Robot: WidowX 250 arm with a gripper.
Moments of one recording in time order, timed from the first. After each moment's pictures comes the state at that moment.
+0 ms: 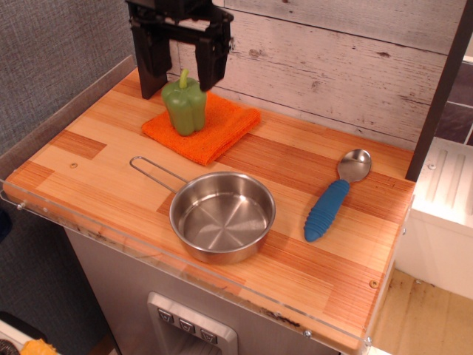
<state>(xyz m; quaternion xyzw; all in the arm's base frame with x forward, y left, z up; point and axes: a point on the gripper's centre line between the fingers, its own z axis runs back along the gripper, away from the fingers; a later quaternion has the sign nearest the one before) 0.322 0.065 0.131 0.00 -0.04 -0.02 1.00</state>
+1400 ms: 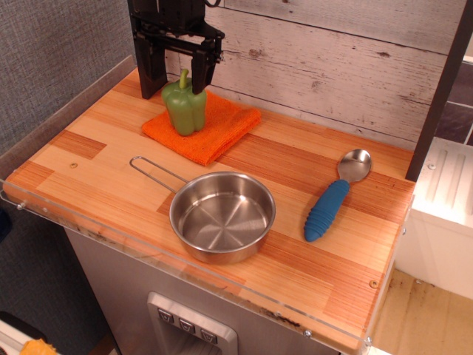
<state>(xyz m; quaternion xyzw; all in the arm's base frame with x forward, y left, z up) 0.372 0.109 0.078 0.04 0.00 0.03 1.00</state>
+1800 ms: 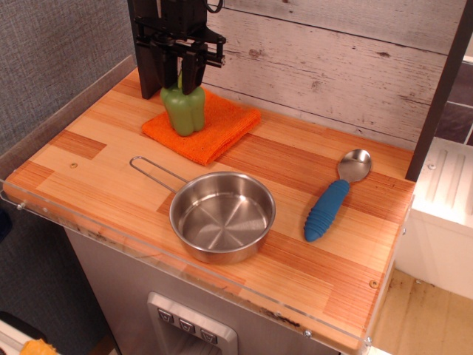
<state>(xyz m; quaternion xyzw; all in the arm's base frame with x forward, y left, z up) 0.374 0.110 0.074 0.04 0.00 0.03 1.00</state>
